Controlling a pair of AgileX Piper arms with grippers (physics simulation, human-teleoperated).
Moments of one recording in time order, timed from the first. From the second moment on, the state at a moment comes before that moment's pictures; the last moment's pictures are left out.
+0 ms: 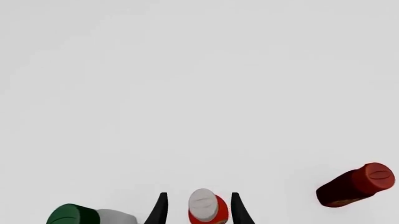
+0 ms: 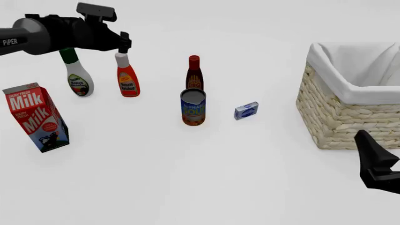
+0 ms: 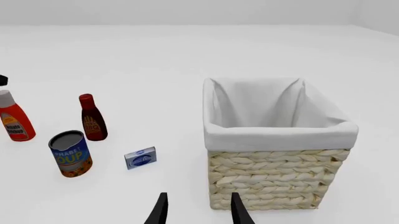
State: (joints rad) left arm -0.08 2.04 -1.65 0.19 0.12; right arm 0.00 0.31 0.00 -0.22 0.00
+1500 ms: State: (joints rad) left arm -0.08 2.13 -1.65 0.15 0.09; right arm 0.00 0.34 0.00 -0.24 0.00
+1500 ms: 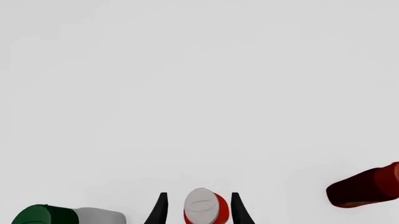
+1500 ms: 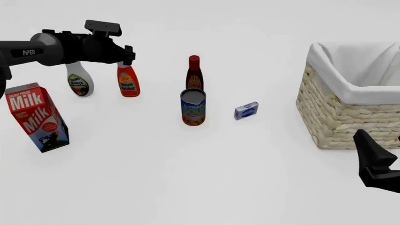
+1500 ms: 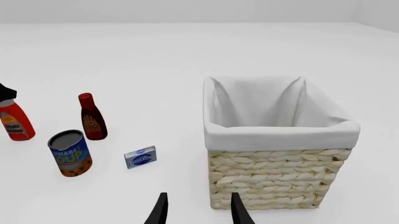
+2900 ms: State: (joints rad) left arm -0.10 2.05 -1.59 0.16 0.07; right arm 0.00 0.32 0.00 -0.22 0.01
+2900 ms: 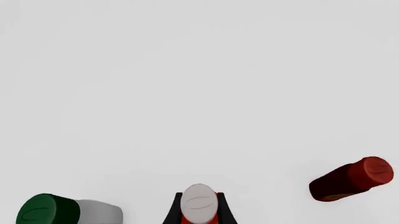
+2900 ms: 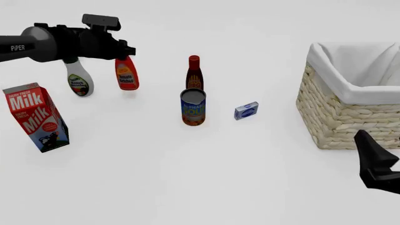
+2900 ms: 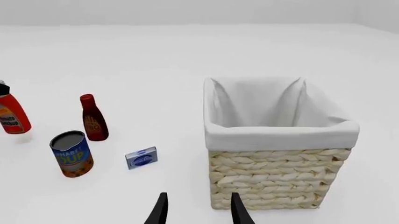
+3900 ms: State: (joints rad) left arm -0.17 1.65 -1.39 0.27 0.07; right arm 0.01 0.17 0.00 -0.12 0.01
